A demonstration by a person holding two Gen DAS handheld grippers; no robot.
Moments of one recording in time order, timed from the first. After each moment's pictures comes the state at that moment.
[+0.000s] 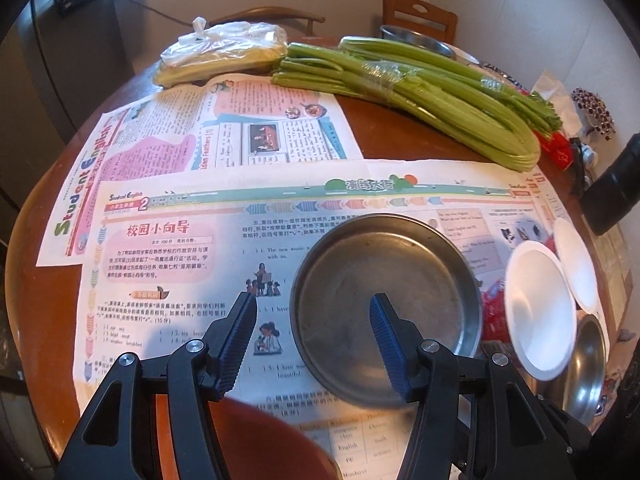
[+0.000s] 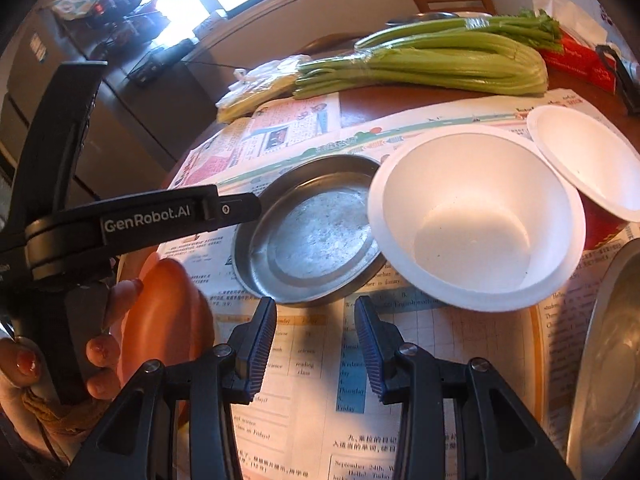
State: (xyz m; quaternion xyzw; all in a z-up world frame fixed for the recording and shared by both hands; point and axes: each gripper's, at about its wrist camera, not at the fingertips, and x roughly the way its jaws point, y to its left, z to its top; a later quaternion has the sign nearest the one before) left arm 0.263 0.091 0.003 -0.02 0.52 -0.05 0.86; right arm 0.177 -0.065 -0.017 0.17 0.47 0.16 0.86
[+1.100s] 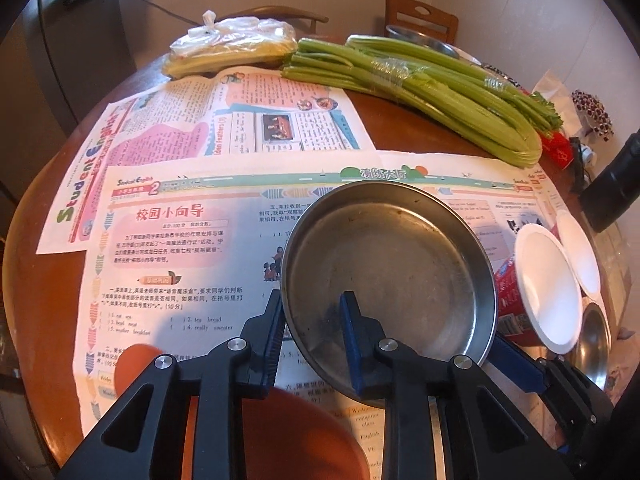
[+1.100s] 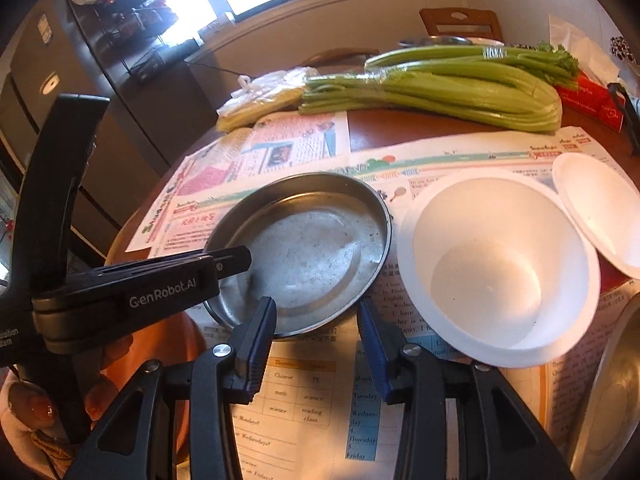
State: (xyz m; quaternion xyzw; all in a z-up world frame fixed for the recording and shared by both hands) left arm 0.247 0.107 0.000 -0.03 0.51 -0.05 0.86; right arm 0.187 -0.044 -0.004 0.12 0.44 0.15 0.88
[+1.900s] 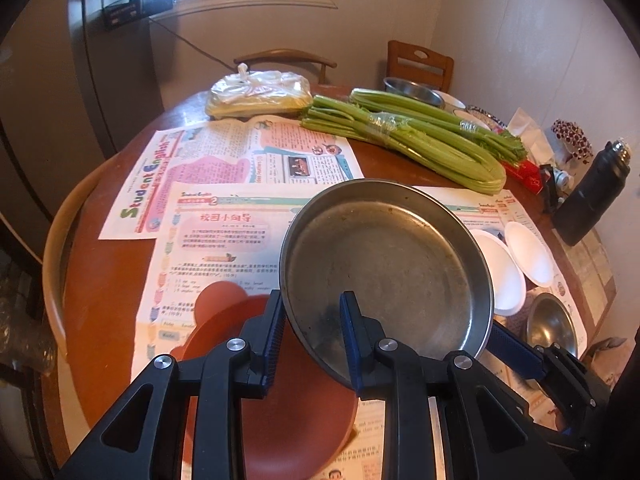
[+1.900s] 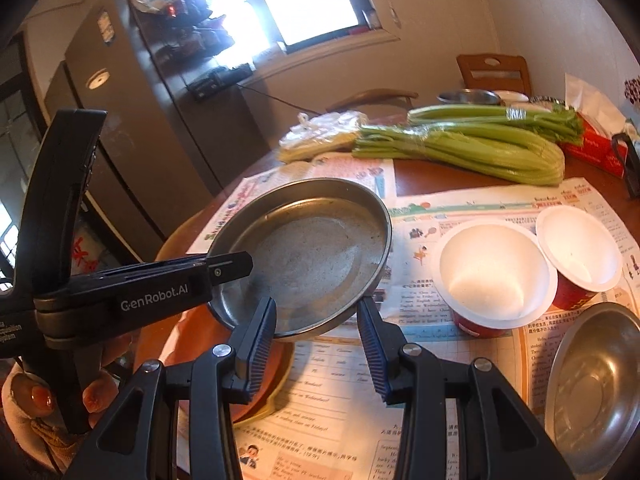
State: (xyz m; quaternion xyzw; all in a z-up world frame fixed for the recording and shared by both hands) left arm 0.161 0.128 0.070 -0.05 0.44 -0.03 0.89; right arm 0.122 -0.038 0.055 0.10 0.36 0.21 0.90
